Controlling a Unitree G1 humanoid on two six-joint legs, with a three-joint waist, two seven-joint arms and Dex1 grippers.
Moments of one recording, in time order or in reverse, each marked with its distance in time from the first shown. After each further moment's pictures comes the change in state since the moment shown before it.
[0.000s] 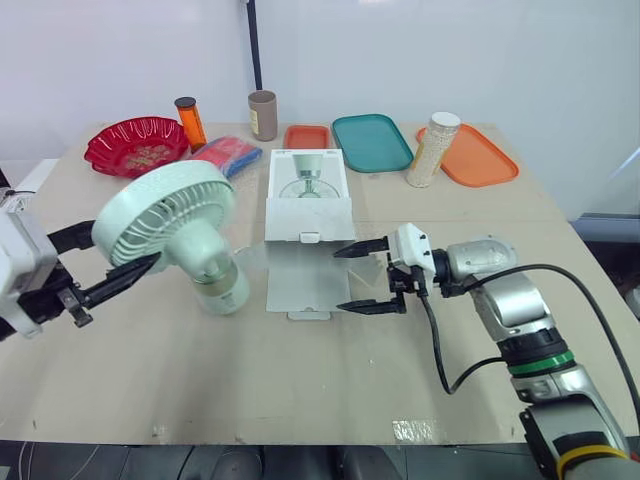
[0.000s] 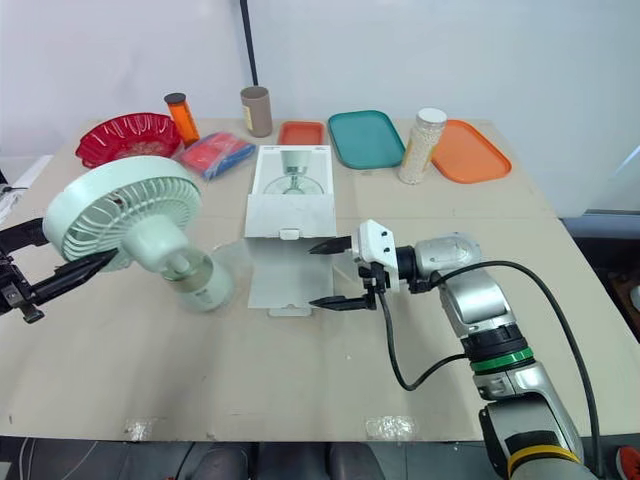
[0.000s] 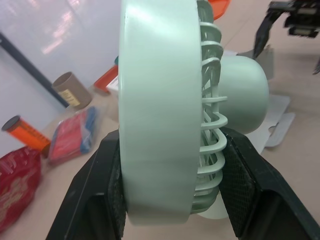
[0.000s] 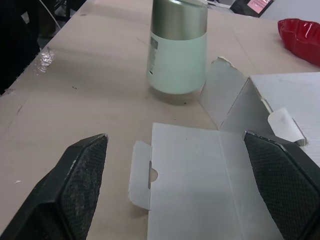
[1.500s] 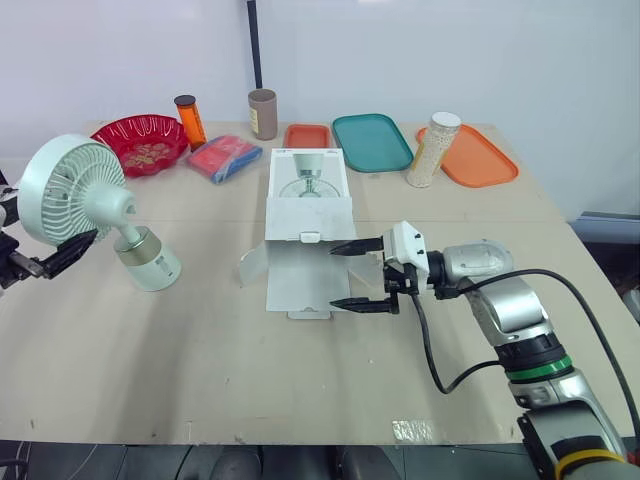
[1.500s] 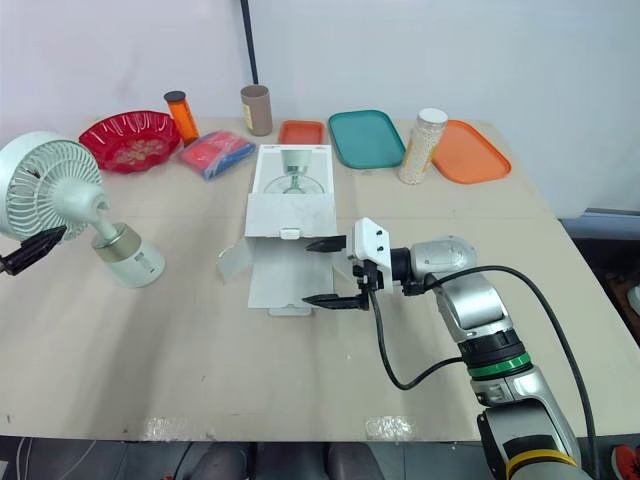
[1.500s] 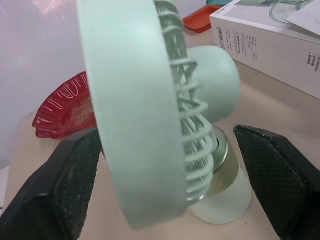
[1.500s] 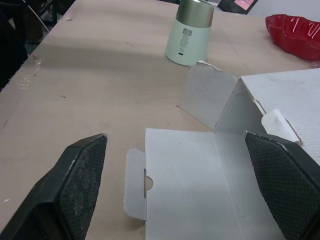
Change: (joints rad) left arm -0.278 -0.044 -0.108 0.477 0.274 -0.038 -0.035; right arm 0.035 0.010 0.000 -0.065 -0.002 0.070 -0.087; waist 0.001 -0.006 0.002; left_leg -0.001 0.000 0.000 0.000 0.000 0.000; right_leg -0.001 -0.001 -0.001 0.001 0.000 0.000
